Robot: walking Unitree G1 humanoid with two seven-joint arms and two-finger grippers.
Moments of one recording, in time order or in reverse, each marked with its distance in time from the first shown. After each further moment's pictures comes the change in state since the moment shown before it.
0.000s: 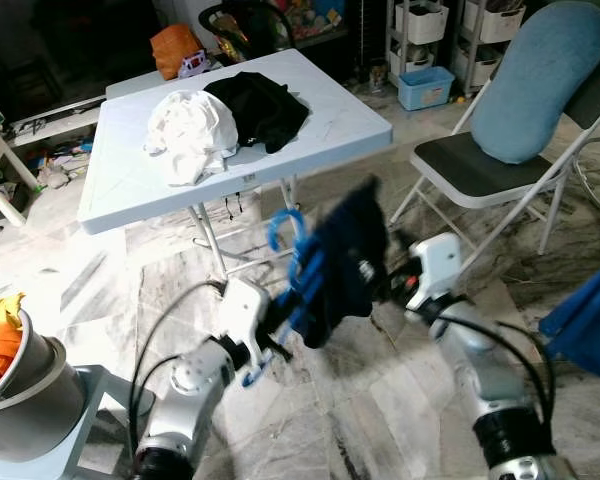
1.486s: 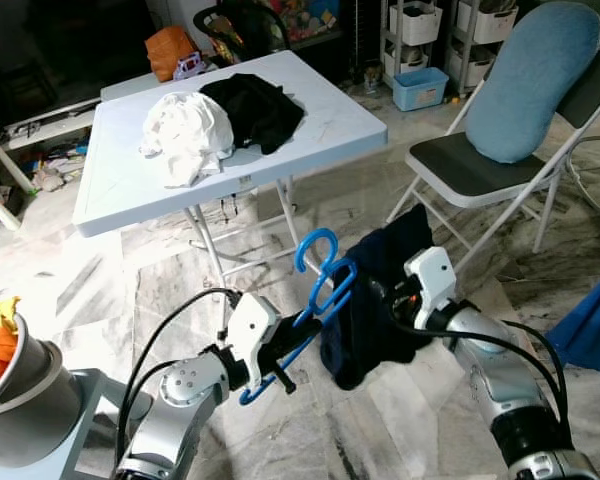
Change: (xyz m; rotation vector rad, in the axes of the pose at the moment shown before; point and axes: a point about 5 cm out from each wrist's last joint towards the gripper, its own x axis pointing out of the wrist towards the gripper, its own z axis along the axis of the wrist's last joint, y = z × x) left arm -0.017 -0.019 0.016 0.055 0.016 -0.200; right arm -0.007 -0.018 -0.008 -0.135 0.103 0.101
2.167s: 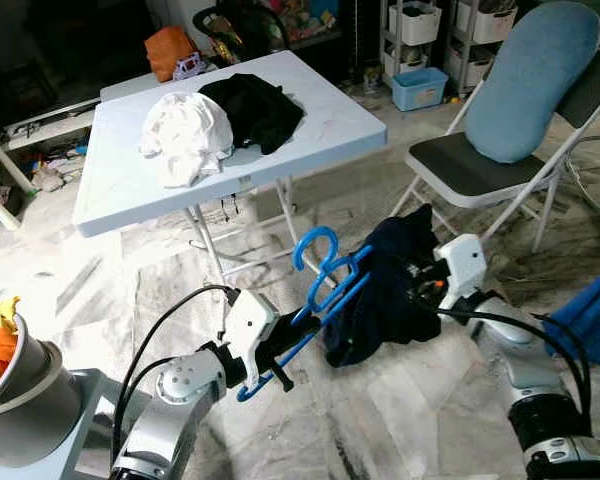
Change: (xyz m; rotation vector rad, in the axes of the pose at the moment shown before) left arm -0.002 0.005 0.004 0.021 0.006 0.004; right arm -0.012 -0.030 0.006 0.018 -0.026 -0.071
